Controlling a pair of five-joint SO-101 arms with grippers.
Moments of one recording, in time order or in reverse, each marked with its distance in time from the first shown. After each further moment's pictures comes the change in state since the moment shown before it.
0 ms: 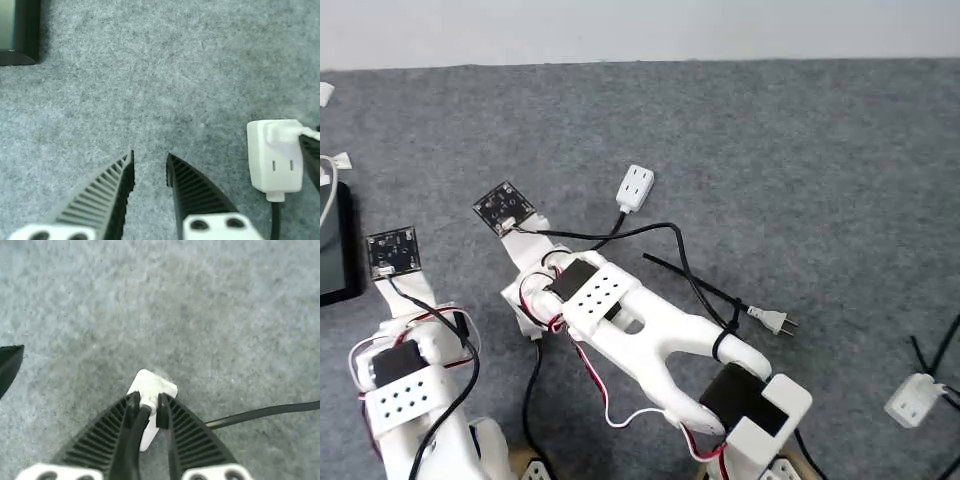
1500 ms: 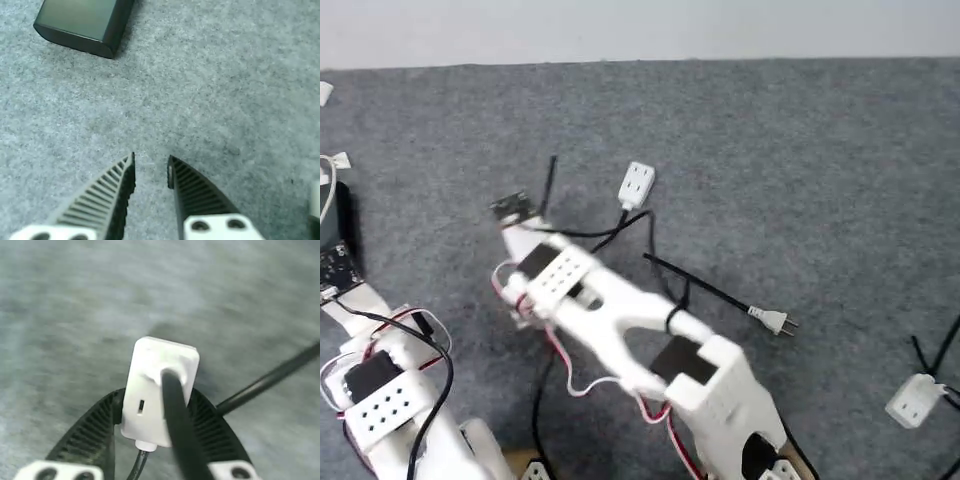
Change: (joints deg) left arm -11.3 0.0 -1.1 -2.8 6.9; right arm 1.7 17.2 -24.2 24.9 -17.8
